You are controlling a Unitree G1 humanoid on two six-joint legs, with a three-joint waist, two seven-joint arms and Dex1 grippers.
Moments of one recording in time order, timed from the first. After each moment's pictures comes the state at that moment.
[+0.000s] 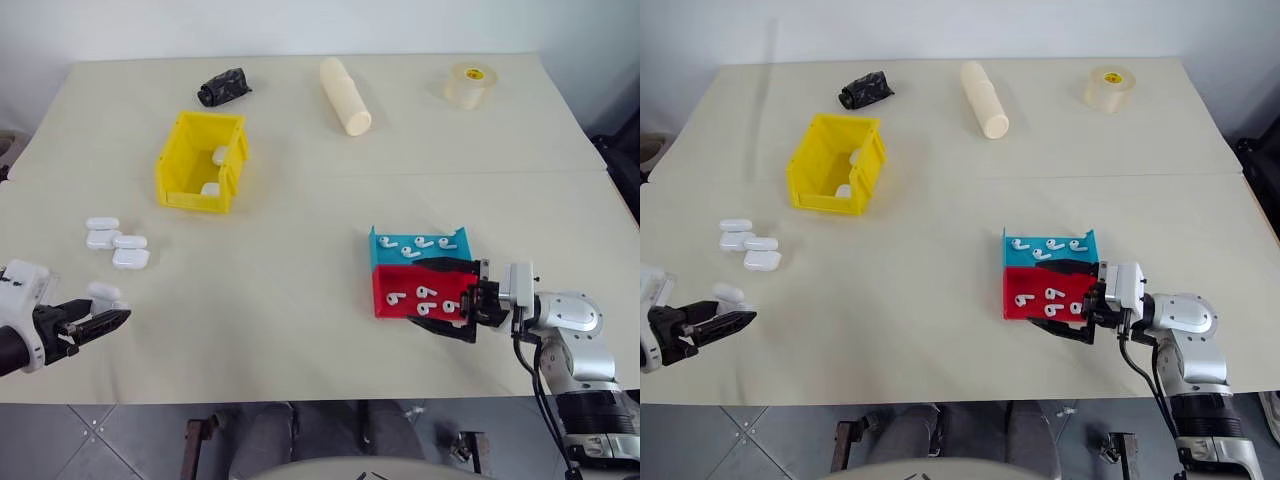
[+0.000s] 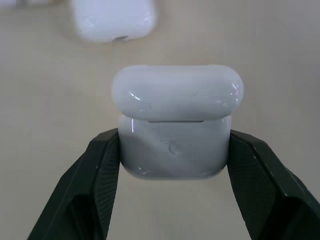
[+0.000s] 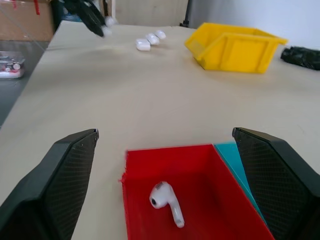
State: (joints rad) left arm 0.26 0.84 0.71 -0.29 -0.52 0.75 -0.89; right arm -0.17 -0.61 -0.10 0.12 0.52 -0.20 1.38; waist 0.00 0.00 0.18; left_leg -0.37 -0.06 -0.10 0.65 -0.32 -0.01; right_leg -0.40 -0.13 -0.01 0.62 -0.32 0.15
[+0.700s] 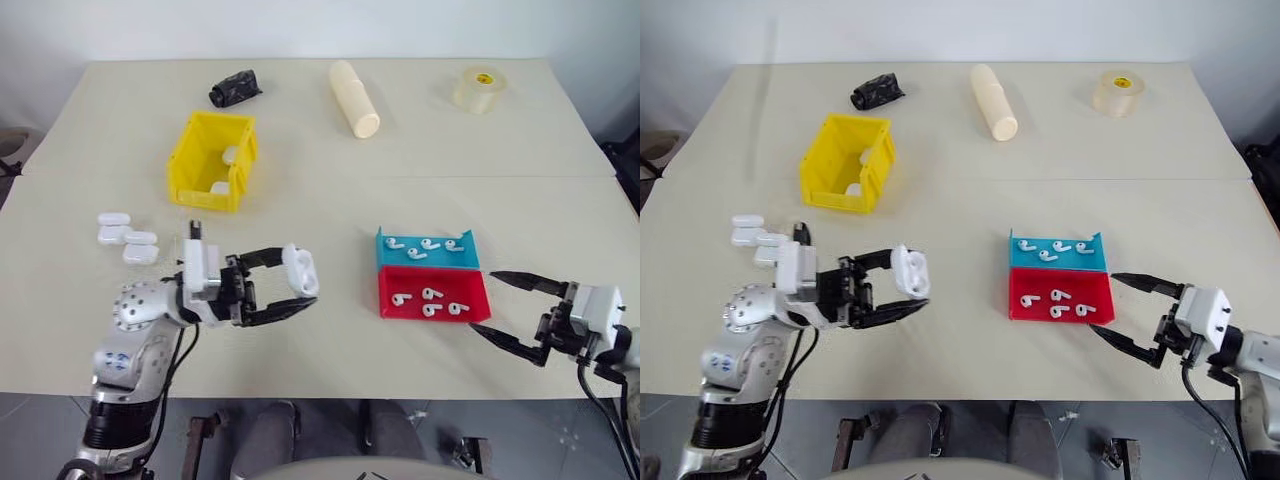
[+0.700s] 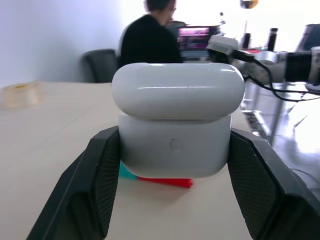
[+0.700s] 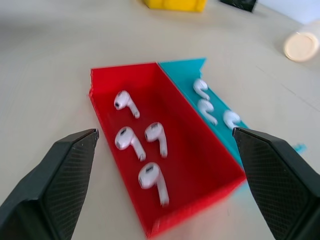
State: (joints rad) left arm -0.21 0.40 0.02 -0.26 -0.54 0.11 -1.16; right arm 0.23 -0.75 -0.45 -0.07 0.52 -0.19 1.26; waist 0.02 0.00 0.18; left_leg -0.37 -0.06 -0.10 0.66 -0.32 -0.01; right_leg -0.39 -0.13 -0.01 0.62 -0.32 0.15
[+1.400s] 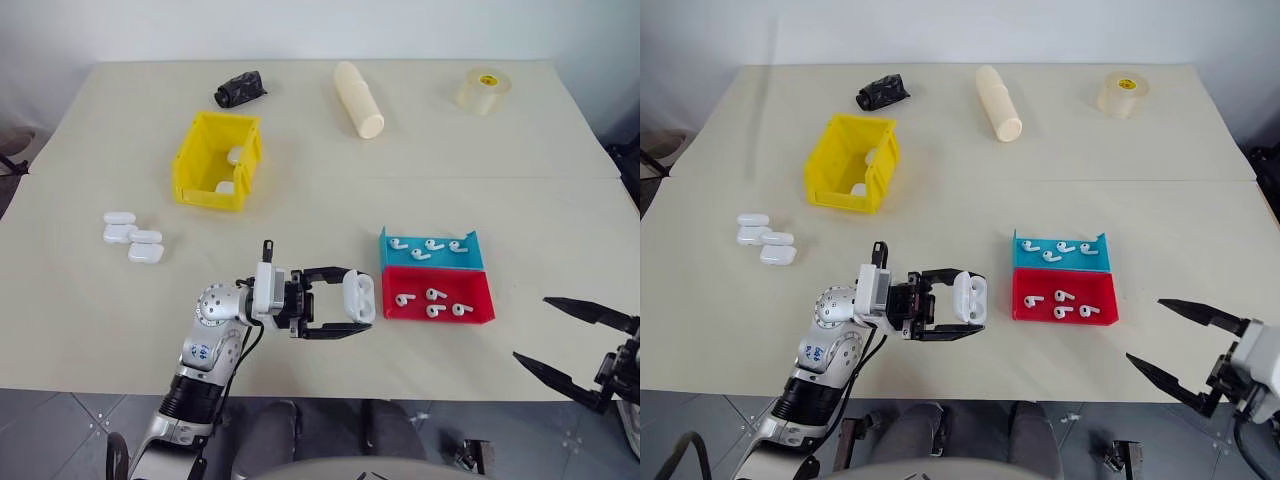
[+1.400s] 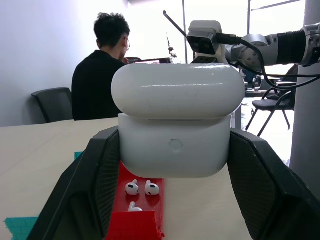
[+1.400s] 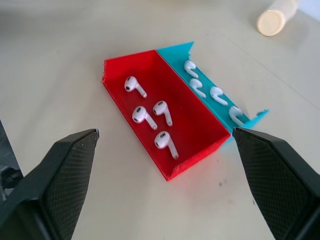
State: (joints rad) left arm -0.28 0.22 -0.17 -0.03 -0.46 -0.13 -1.21; right arm 0.49 -0.87 -0.67 -0.44 0.62 0.11 1.12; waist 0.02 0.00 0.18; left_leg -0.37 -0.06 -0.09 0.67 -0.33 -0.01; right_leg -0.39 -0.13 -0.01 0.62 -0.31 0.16
